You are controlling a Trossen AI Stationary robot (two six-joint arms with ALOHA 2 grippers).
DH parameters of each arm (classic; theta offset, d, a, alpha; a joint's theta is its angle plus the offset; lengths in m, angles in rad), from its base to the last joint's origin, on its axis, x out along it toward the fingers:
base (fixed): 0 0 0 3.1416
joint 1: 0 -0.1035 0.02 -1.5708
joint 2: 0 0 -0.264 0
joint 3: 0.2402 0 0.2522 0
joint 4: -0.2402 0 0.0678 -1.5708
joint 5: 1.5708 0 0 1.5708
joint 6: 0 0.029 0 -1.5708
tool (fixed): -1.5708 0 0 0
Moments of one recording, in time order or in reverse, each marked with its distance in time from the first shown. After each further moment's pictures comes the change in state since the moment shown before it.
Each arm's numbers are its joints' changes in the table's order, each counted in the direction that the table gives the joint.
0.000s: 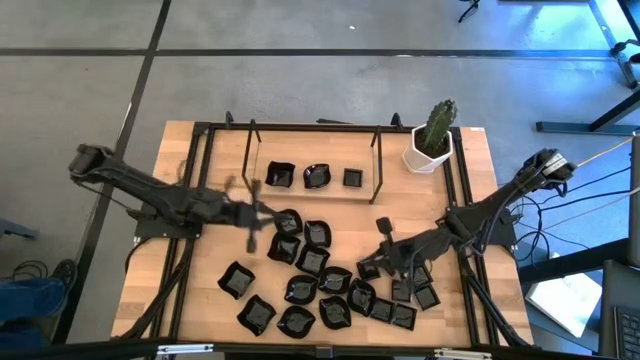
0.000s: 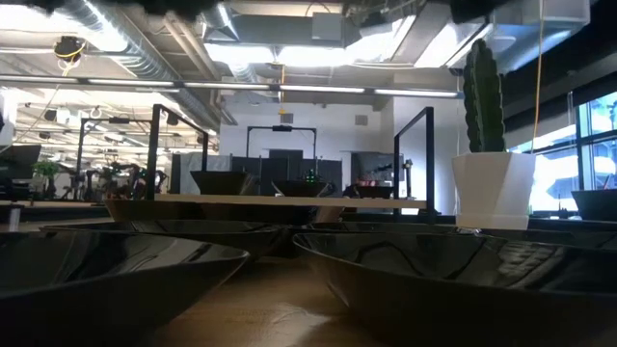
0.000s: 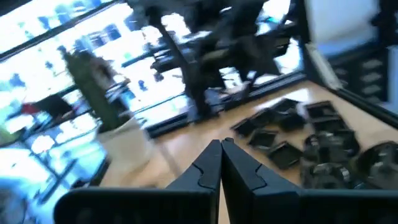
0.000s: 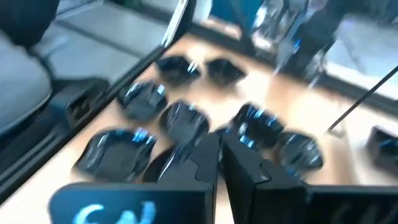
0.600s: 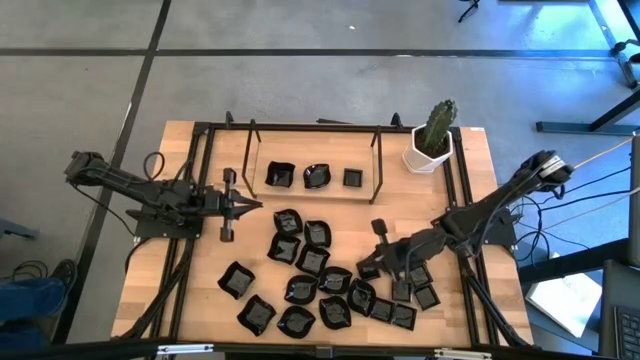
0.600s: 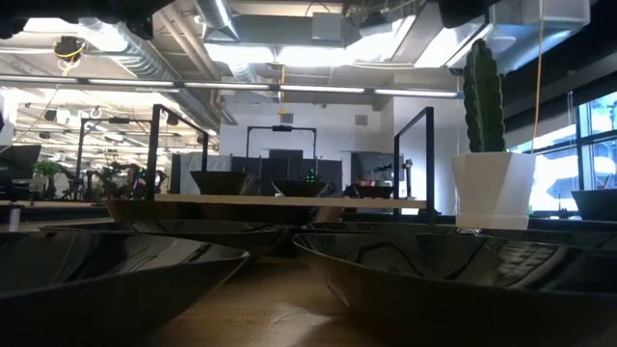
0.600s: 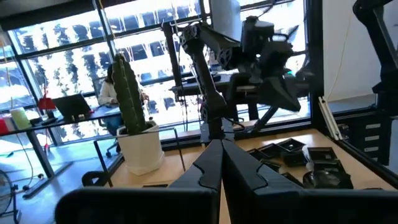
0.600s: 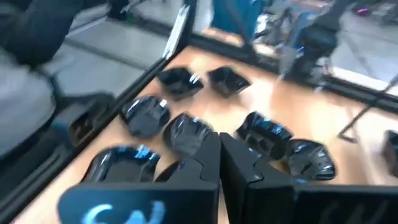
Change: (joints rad) left arm 0.008 0.415 -0.181 -0.064 0.032 -0.129; right arm 0.019 -0.048 0.000 0.076 0.052 0.036
